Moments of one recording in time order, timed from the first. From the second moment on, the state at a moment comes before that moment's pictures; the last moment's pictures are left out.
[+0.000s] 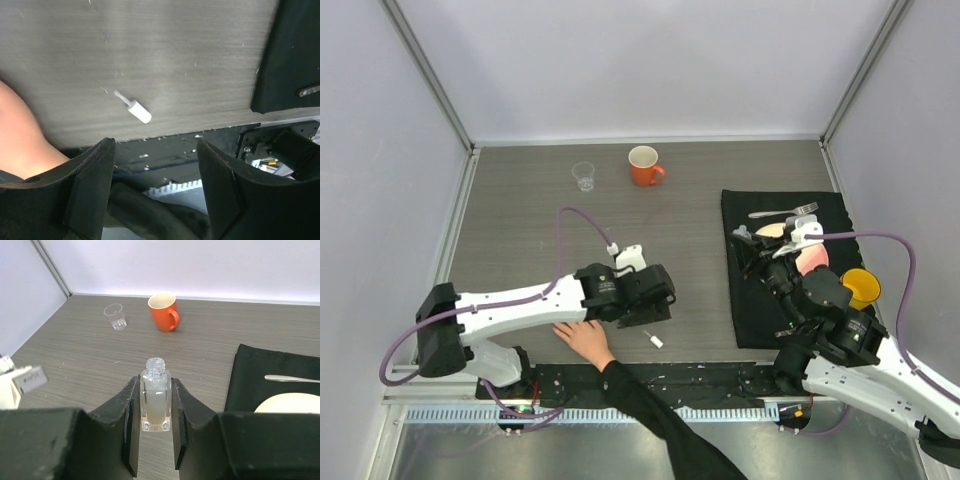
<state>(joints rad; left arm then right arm) -1.20 1.40 1.16 -0.87 -0.29 -1.26 0.96 0.49 0.72 -0.22 0.62 0.19</state>
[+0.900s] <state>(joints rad) -1.36 1.68 1.26 -0.87 -0.31 -0.82 0.96 0.38 0.79 -0.42 0.59 0.25</state>
